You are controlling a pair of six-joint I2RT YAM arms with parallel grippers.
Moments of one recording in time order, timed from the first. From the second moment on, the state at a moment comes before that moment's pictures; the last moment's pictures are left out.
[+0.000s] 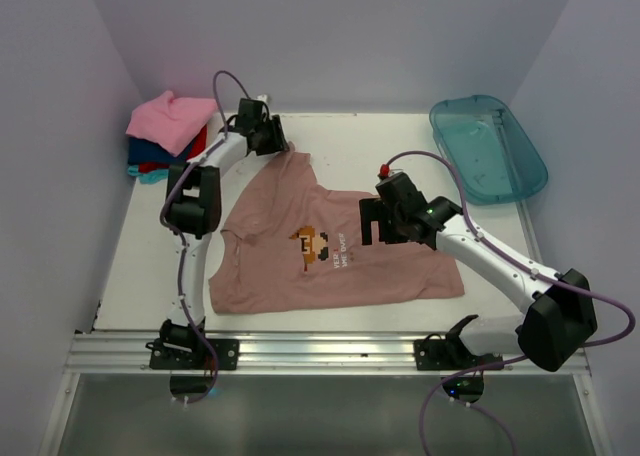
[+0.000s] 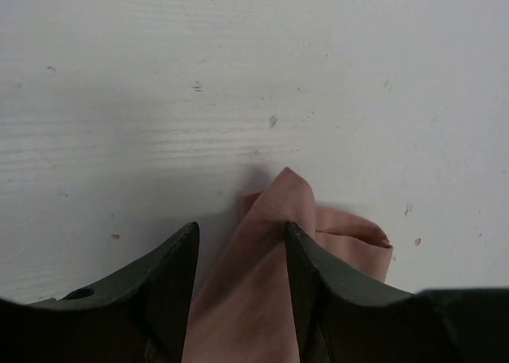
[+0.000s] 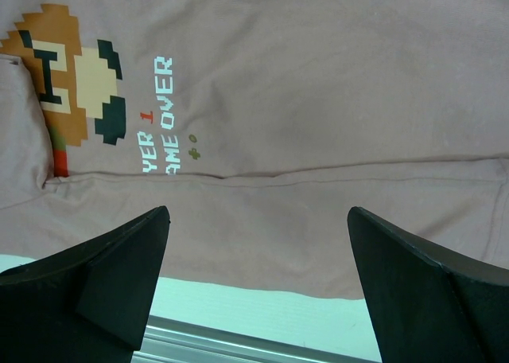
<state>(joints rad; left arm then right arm) -0.19 2.41 1.95 -0.30 0.19 -0.39 0.63 1.31 1.02 -0.72 0.18 0.49</state>
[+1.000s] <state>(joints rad) -0.31 2.44 2.00 -0.34 -0.12 -0.18 0.63 1.32 1.02 -0.72 0.18 0.49</state>
